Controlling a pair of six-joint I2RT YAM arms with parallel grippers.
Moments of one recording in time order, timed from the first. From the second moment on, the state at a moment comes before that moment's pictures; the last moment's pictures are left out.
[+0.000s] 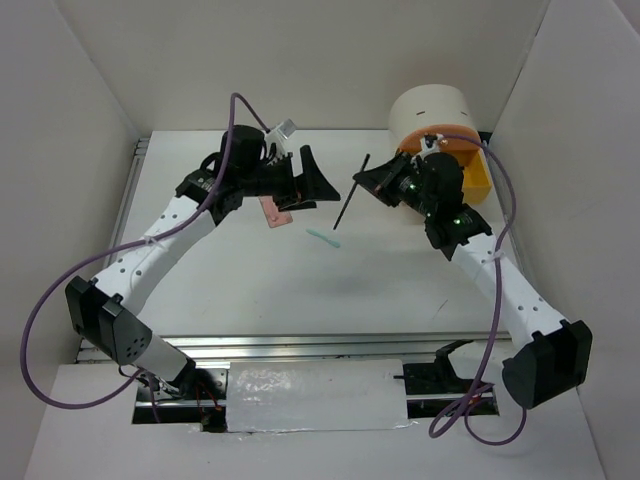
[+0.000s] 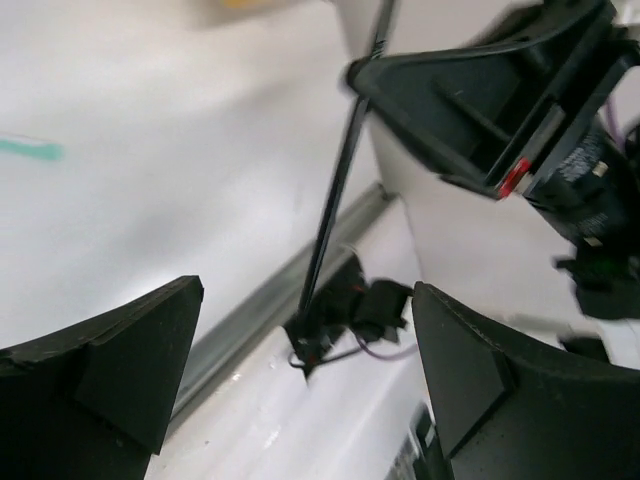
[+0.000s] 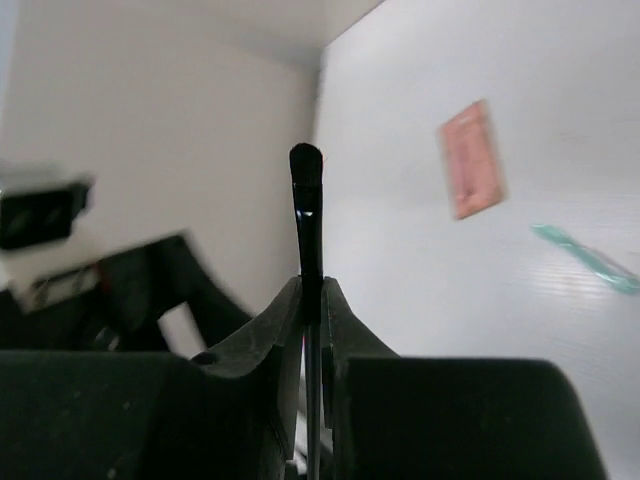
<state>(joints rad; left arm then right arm) -0.52 1.51 1.54 -0.49 0.58 -0.77 0.35 1.20 1.08 -0.06 -0.29 1.00</state>
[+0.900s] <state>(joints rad) -0.47 1.41 1.50 -0.84 0.22 -0.68 -0.16 1.73 1.60 -0.64 0.27 1.32</state>
